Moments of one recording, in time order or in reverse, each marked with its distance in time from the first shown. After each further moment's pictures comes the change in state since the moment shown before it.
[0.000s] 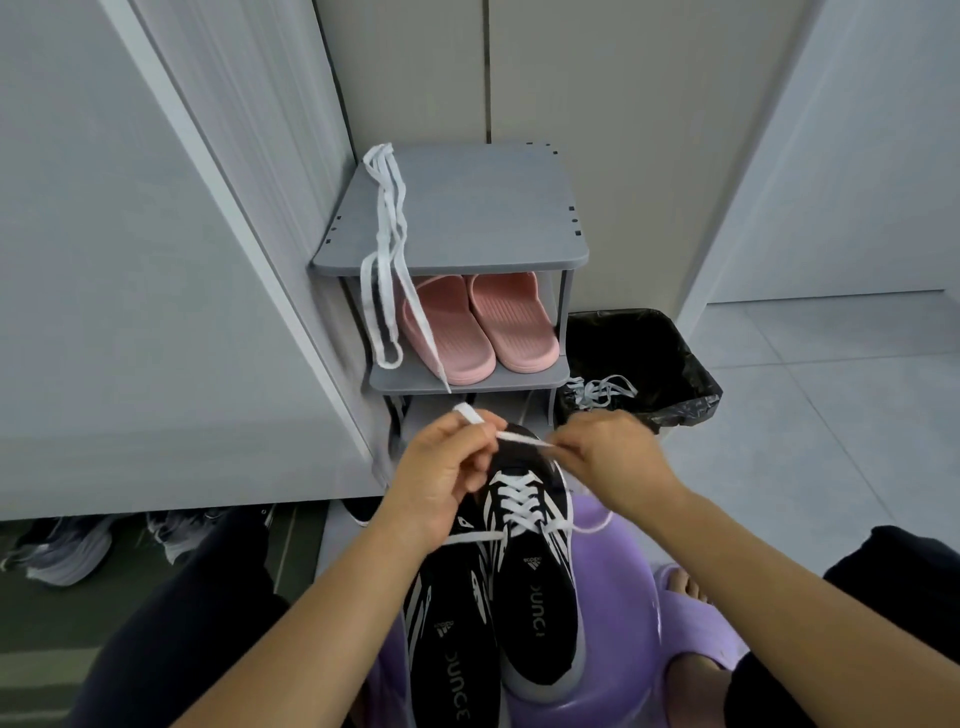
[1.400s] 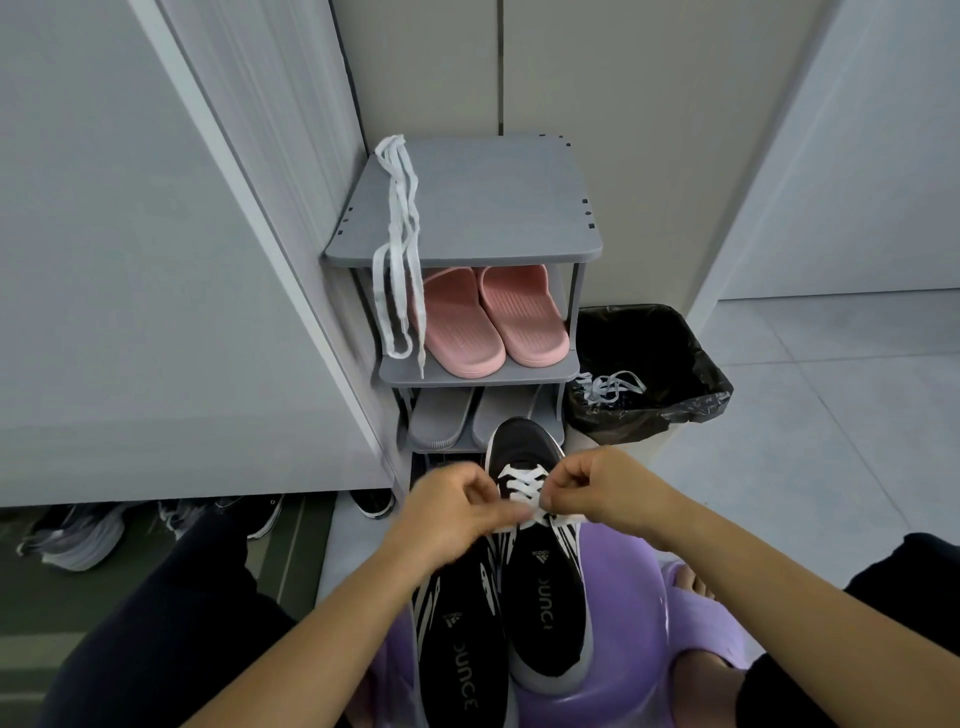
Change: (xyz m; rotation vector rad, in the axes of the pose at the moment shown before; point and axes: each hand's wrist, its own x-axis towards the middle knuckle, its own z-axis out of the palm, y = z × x) left_hand -0.018 -0.021 -0.021 0.865 -0.043 -0.057; right_hand -0.017 -0.021 -0.008 0.853 -0.462 0.457
